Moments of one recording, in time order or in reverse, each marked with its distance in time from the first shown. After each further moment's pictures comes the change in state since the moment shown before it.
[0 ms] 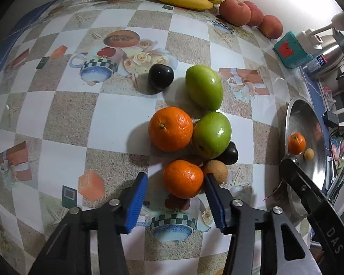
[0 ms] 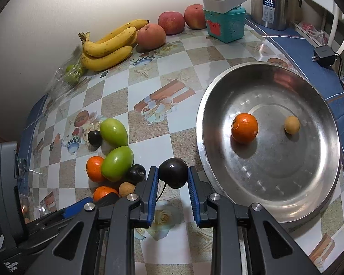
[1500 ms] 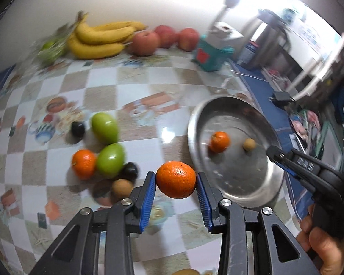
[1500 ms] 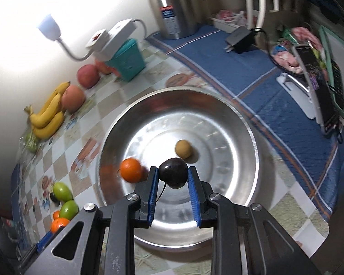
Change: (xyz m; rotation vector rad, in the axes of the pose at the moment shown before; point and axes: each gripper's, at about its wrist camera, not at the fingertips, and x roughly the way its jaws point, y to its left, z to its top) left arm -0.050 -0.107 -0.028 0.315 -0.199 -0.130; right arm -0.050 -0.133 0.014 0.341 -0.145 -0.161
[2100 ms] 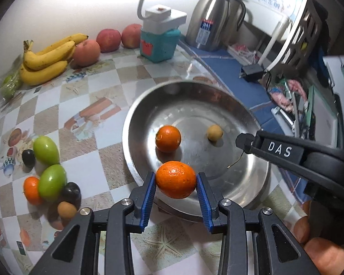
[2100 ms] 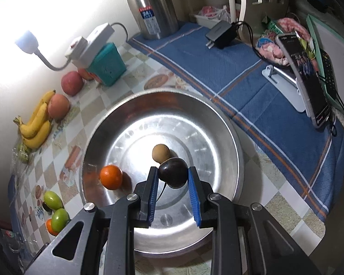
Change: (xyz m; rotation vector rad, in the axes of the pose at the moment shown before) left arm 0.045 -0.067 -0.006 0.202 0.009 -0.044; right arm 0.011 -0.020 0.003 0.050 0.017 -0.040
